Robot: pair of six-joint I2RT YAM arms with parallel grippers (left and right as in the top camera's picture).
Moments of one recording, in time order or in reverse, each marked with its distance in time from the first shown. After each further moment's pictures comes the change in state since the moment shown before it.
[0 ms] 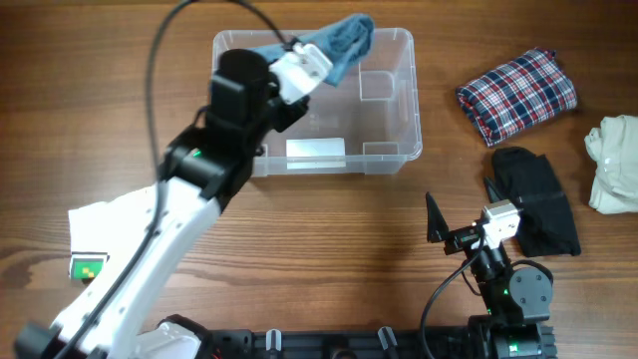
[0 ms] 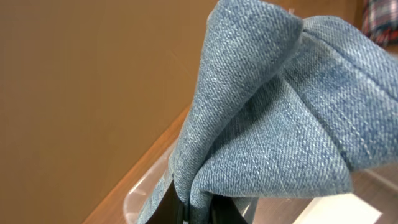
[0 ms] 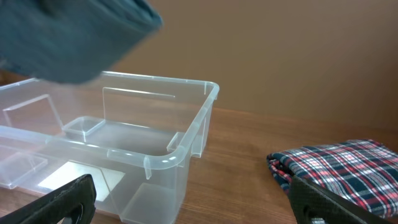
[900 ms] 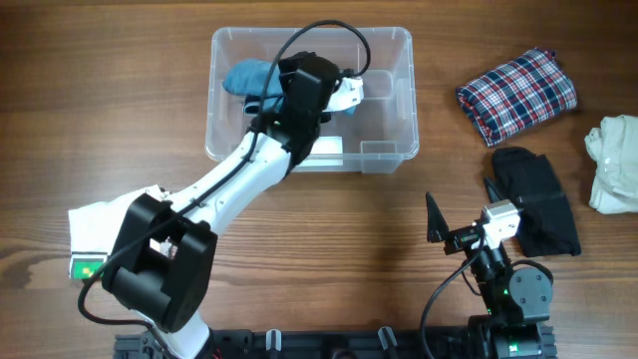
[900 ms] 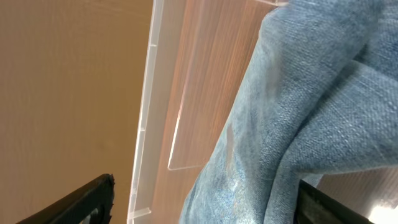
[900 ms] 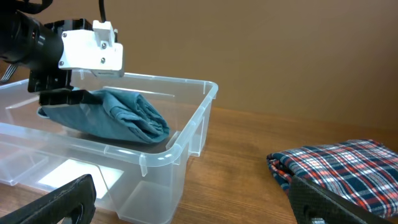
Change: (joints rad) left arm -0.085 0.412 0.019 0.211 -0.331 0.458; right arm 0.000 0.000 0.000 0.000 0.000 0.000
